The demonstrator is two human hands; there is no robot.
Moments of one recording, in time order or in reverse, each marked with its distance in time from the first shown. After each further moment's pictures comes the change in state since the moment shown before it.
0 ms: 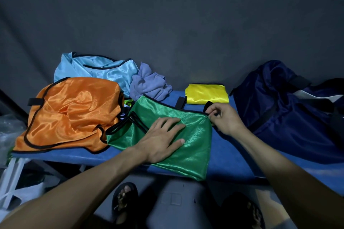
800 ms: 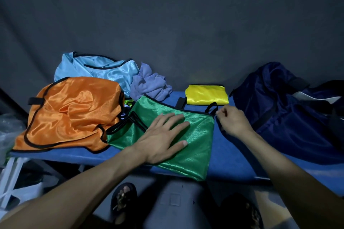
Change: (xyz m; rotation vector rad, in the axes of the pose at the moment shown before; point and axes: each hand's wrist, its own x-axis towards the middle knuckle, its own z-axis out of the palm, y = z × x) left_hand -0.005 0.007 -0.015 0.033 0.004 0.038; right_hand -0.011 -0.004 -0.016 -0.160 0.027 0.188
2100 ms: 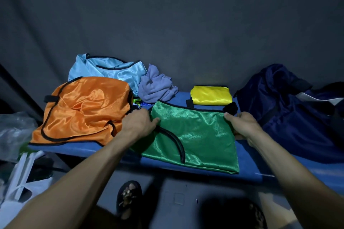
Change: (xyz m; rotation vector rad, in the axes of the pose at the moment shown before) left_hand -0.006 -0.038 -0.042 0.006 -0.046 -0.828; right_hand -0.025 -0.008 -0.012 0.337 -0.023 0.350
